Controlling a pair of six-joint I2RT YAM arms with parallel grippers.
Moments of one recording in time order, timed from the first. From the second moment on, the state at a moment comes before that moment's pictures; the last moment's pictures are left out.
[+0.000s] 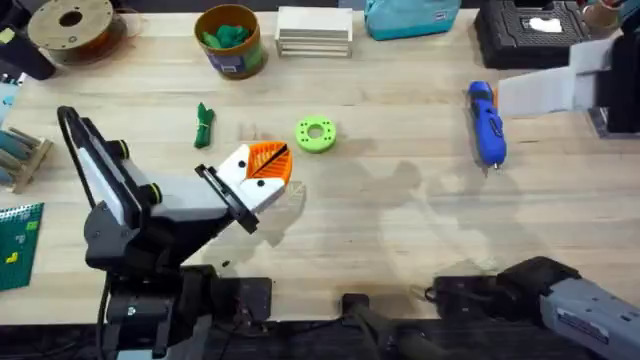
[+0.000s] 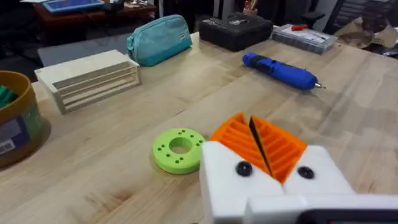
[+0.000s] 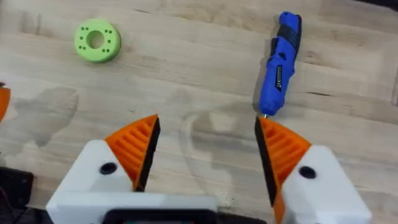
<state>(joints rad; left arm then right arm) 0.04 0.01 0.02 -0.09 0.87 -0.01 0.33 1.01 1.48 -1.43 0.09 0.16</state>
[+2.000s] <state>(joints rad) 0.04 0.01 0.02 -0.09 0.87 -0.01 -0.17 1.77 1.33 -1.02 0.01 -0.17</state>
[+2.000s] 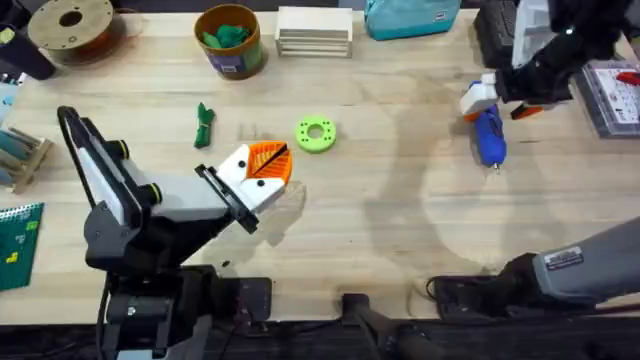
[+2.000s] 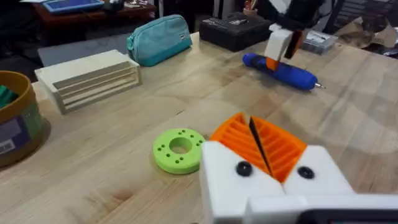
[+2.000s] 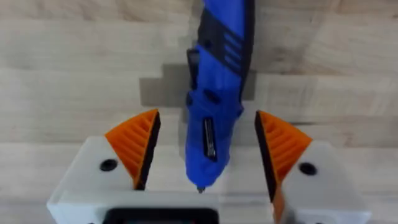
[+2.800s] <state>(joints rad) 0.04 0.01 0.02 -0.09 0.87 -0.01 -0.17 1.91 1.34 -0.88 0.01 -0.20</state>
